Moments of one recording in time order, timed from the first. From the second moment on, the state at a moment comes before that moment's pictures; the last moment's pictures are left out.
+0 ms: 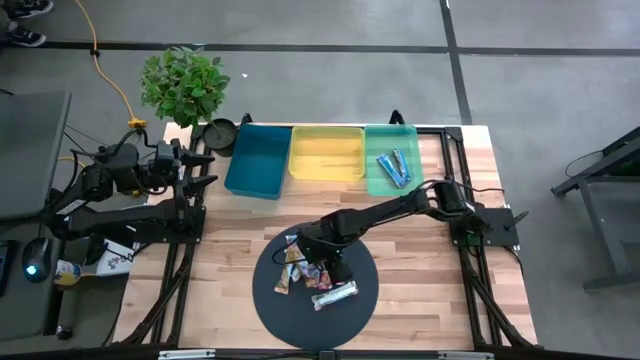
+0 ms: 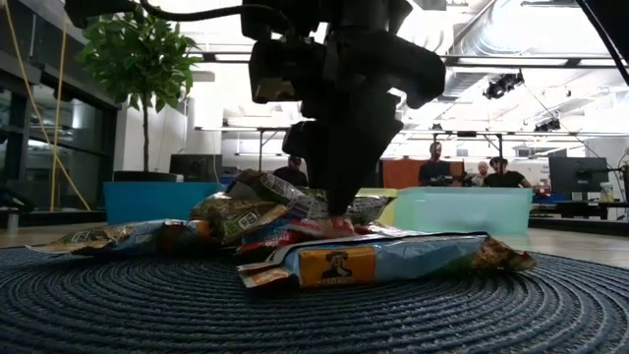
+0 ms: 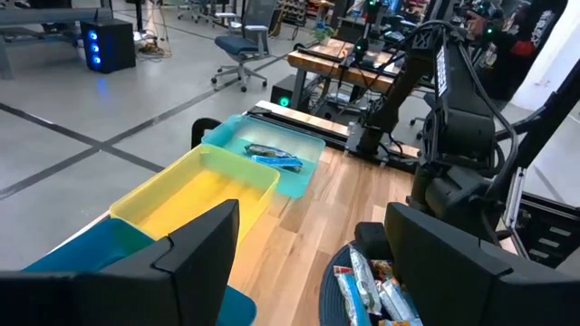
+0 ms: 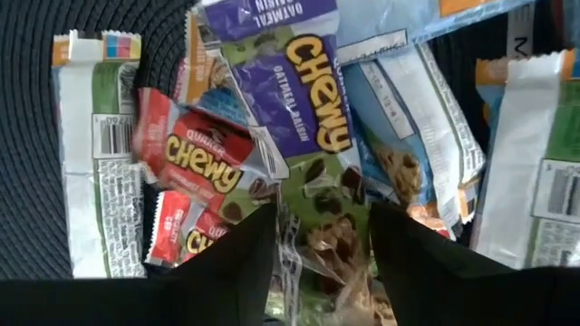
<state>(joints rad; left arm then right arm) 0.25 0.28 0.85 -0.74 -0.04 -0.19 0.18 2.19 1.72 -0.85 -0.18 -0.11</state>
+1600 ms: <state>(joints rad) 0.25 0.28 0.85 -0.74 -0.04 -0.19 0.11 2.18 2.09 -1.03 -0.04 -0.08</state>
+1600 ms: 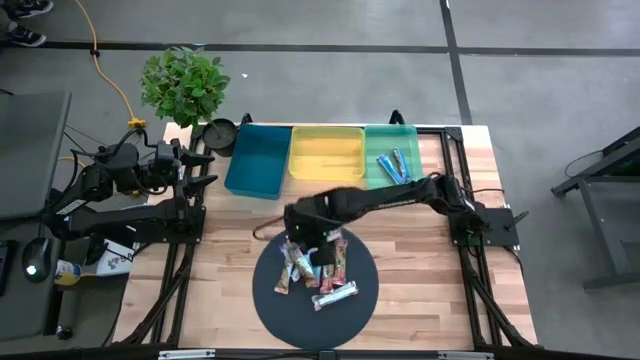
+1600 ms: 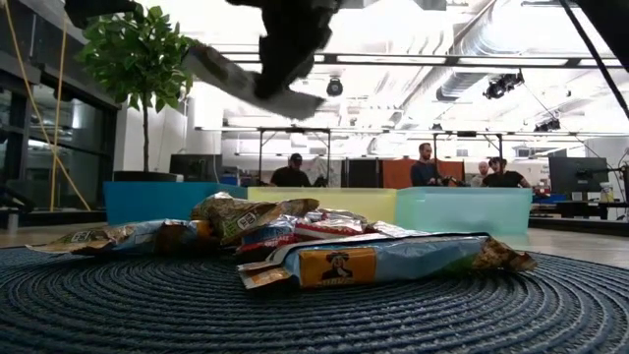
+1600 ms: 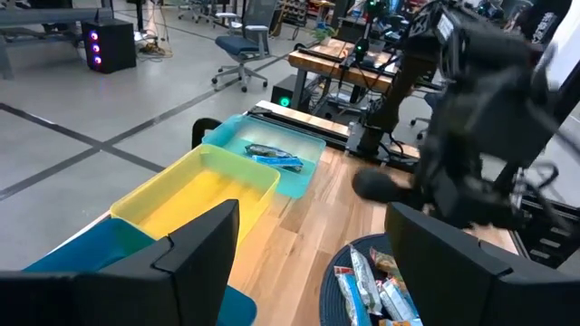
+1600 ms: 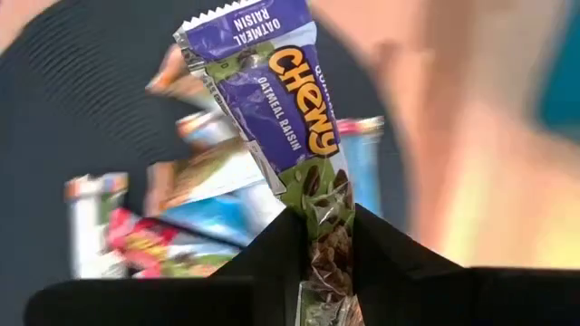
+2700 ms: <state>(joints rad) 0.25 0.28 0.85 -0.78 -0.04 -0.19 -0.57 2.08 2.32 -1.57 0.26 0.12</state>
